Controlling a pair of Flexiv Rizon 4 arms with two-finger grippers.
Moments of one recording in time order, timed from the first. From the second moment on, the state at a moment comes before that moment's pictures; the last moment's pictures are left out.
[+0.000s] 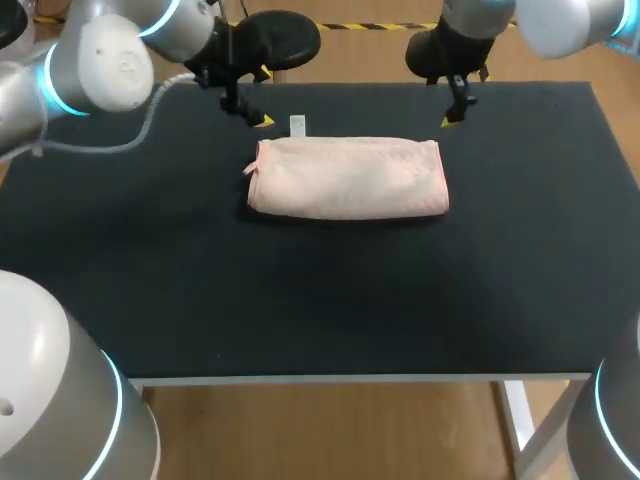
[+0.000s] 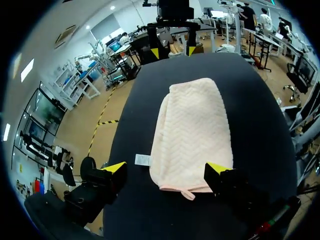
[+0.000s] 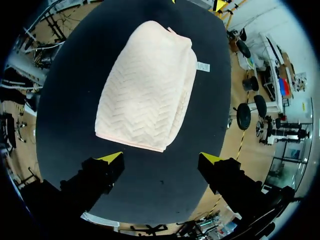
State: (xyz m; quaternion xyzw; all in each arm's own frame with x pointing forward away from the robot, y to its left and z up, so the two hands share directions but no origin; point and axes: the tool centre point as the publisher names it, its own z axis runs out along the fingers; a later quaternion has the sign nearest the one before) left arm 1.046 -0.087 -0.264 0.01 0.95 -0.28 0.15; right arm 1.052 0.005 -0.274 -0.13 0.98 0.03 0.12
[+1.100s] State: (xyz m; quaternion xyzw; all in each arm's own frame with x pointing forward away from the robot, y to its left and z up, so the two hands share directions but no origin) left arm 1.011 -0.038 -0.265 0.05 0.93 -0.36 0.08; right arm 1.015 0.006 -0.258 -0.35 0.92 -0.04 0.15
